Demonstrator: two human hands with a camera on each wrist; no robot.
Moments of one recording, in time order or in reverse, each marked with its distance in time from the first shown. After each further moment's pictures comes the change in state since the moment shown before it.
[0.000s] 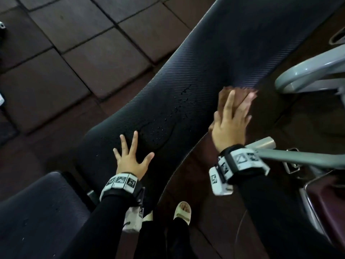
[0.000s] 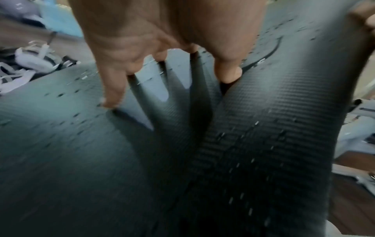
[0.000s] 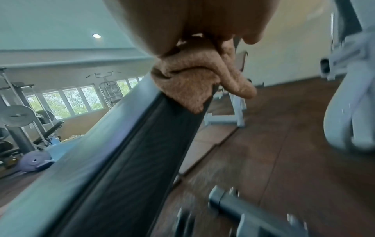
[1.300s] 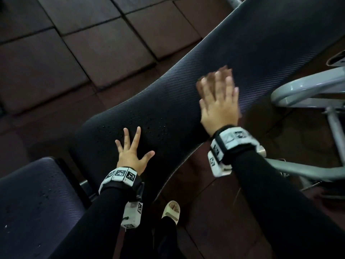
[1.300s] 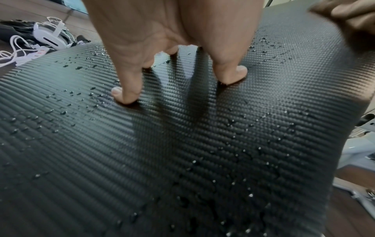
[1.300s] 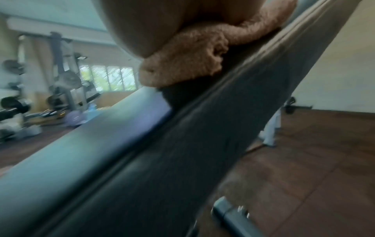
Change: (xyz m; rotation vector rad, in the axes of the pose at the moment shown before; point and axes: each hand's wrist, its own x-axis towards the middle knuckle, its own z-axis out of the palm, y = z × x) left_hand 0.003 -0.015 0.007 -0.037 0.012 0.027; right_hand 0.038 -0.039 0.017 -0.407 -0.081 -0.405
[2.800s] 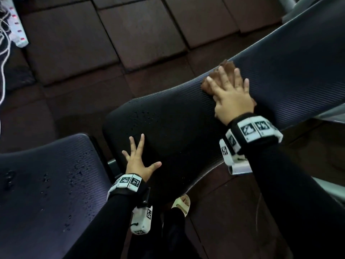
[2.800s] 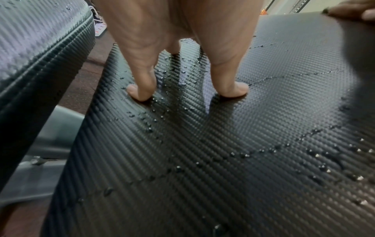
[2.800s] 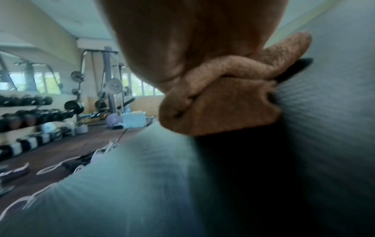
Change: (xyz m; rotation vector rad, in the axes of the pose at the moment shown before) left_hand -0.019 -0.109 0.002 -0.360 -0.010 -0.205; right_hand 0.034 -0.096 0.001 0.044 -0.267 -0.159
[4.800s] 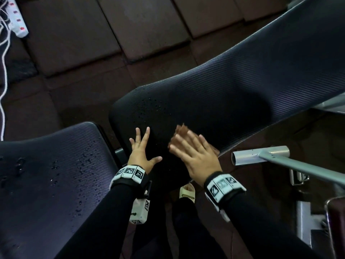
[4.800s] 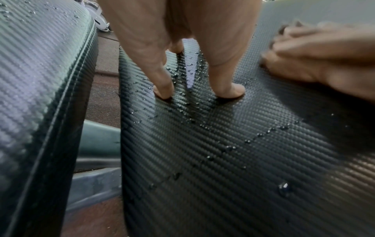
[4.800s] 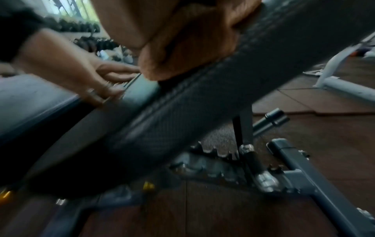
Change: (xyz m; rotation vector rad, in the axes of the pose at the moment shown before) left_hand -0.008 -0.016 -0.012 0.108 -0.044 0.096; right_hand -0.149 -0.059 0.137 -0.106 0.132 -0.504
